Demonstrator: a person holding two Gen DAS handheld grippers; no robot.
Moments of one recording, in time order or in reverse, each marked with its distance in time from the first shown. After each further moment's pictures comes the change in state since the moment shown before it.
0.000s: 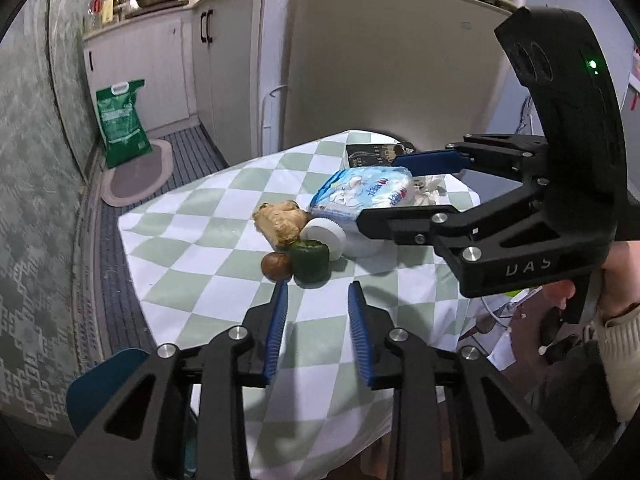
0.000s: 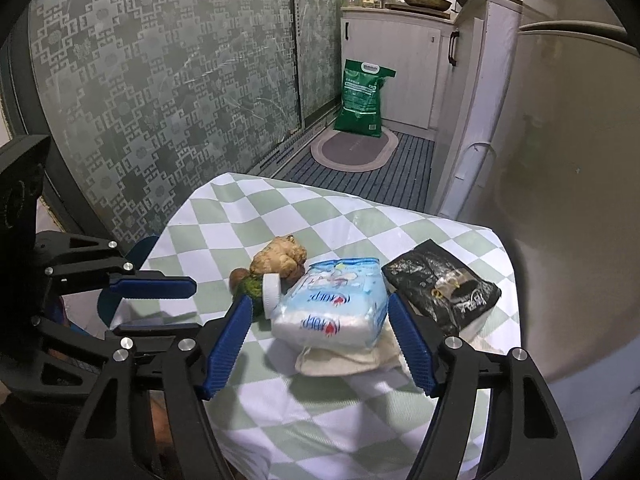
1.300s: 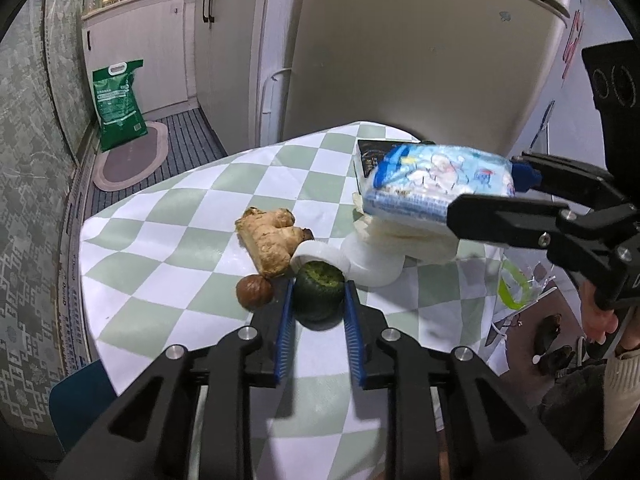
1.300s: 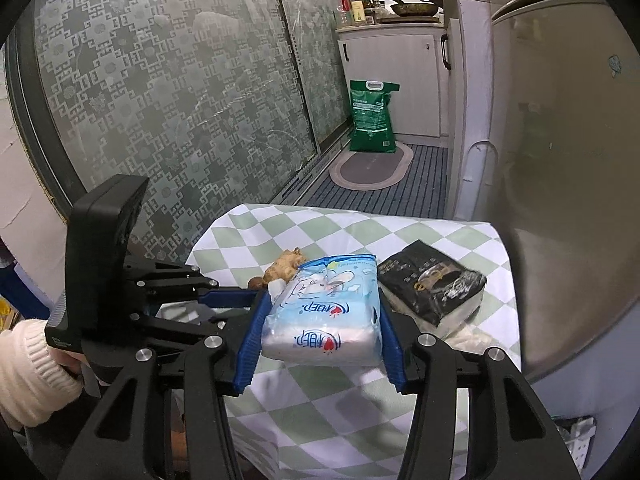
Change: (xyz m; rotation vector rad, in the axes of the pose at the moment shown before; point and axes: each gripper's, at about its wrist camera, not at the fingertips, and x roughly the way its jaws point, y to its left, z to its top) left arm 0.038 0.001 0.022 -0.048 0.042 0.002; right arm -0.032 -0.029 -0.012 0.105 -0.097 0.127
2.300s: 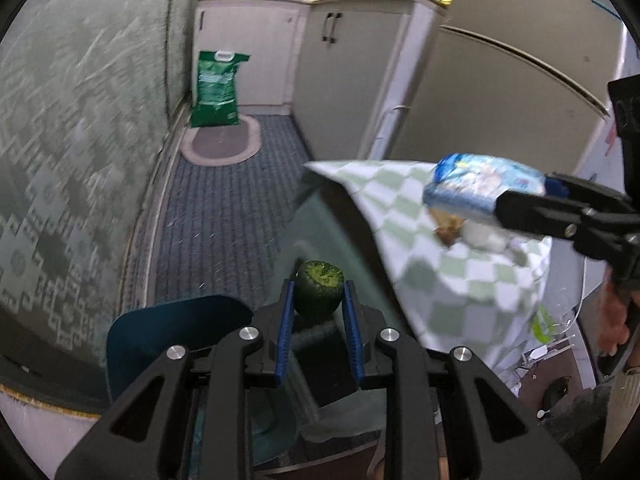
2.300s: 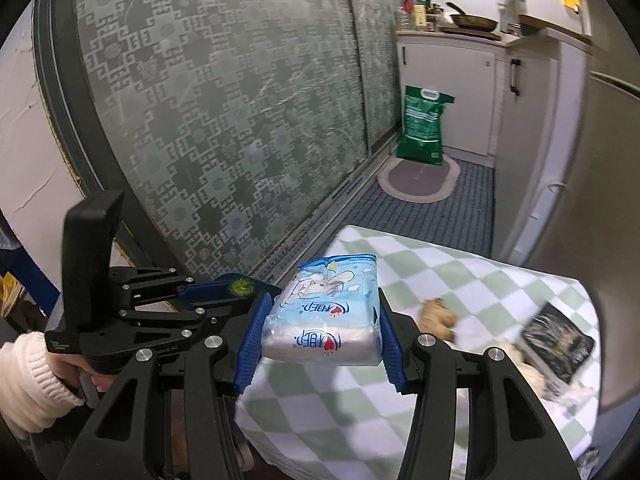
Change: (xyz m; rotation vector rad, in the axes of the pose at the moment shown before) left arm -0.094 0.114 -0.077 -0.249 -0.101 0.171; right arm 0.044 0.122 0.038 -0.126 0.026 0.070
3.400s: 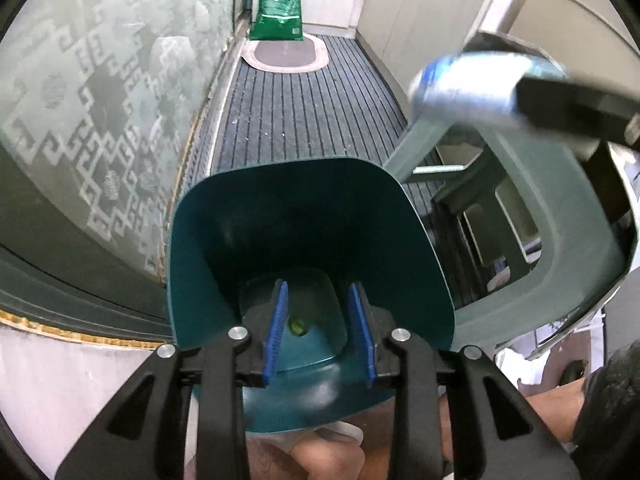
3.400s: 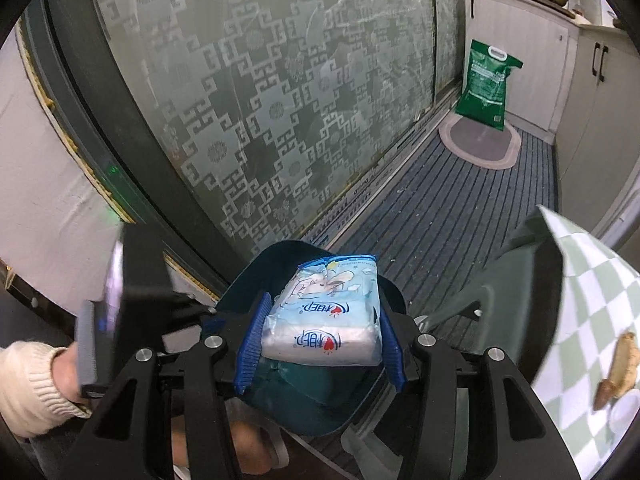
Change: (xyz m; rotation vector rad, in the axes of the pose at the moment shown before) left arm 0.026 0.116 -0.090 -0.114 0.234 0.114; right arm 0.146 0.112 0.005 -0.077 0.220 0.081
